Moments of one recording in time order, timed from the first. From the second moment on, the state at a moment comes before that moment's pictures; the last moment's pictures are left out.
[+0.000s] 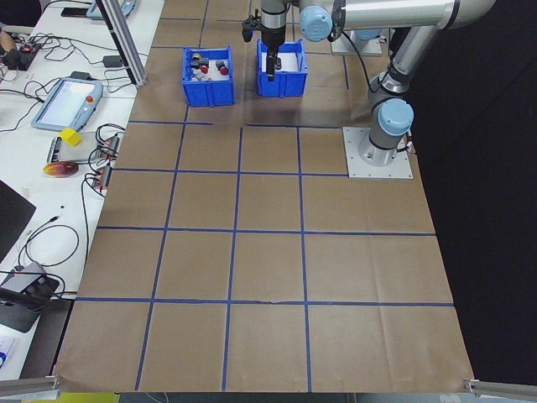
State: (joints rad) left arm -1.57 -1.44 -1.80 -1.48 1.62 0.13; right arm 1.56 -1.64 1.70 -1.68 -1.63 -0.01
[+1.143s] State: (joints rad) left arm -1.57 -1.45 -1.80 -1.48 1.61 0.13; right arm 1.55 -1.63 1.68 -1.64 -1.57 0.05
